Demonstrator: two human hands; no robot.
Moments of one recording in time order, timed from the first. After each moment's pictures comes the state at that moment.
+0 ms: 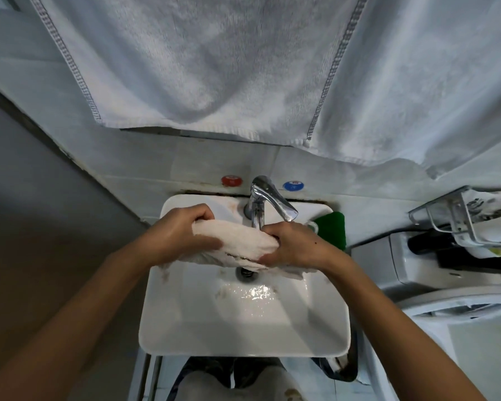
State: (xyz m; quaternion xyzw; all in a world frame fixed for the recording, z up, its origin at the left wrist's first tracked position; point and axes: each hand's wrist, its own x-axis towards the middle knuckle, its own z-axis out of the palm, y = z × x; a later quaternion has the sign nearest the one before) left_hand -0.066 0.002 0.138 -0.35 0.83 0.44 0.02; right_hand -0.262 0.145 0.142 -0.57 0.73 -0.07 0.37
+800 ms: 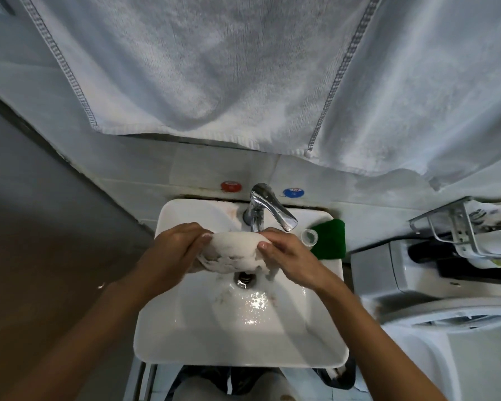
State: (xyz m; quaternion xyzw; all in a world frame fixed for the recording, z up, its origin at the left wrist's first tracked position) left_hand -0.051 0.016 0.107 -0.27 0.88 0.37 -0.14; right_hand -0.255 0.156 0.113 -0.46 0.65 -0.40 0.46
